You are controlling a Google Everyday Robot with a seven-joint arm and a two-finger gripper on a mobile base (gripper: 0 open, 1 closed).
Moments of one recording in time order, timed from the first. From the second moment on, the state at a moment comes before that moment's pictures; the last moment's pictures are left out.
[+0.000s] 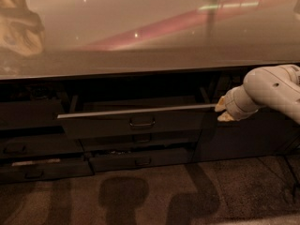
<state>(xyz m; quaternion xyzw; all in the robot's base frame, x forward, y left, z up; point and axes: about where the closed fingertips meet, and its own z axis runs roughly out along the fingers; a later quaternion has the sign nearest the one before) 0.611 -0.281 0.690 -0.74 0.63 -0.14 0.19</state>
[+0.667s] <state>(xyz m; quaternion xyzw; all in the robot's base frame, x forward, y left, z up) 0.623 -0.263 0.697 -0.74 0.63 -0.15 0.18</state>
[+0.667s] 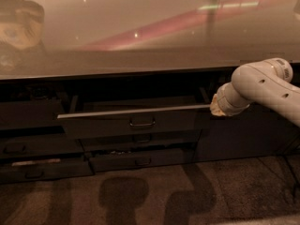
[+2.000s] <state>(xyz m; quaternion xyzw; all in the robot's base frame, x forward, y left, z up) 0.639 -0.198 0.723 -0.76 0.60 -0.20 0.16</state>
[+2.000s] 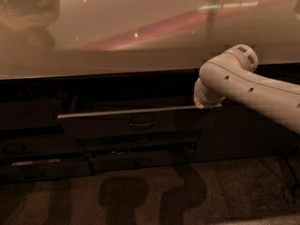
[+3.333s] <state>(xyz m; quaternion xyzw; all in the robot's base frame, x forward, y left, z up) 0.653 -0.220 0.731 -0.75 0.59 -0.10 0.27</state>
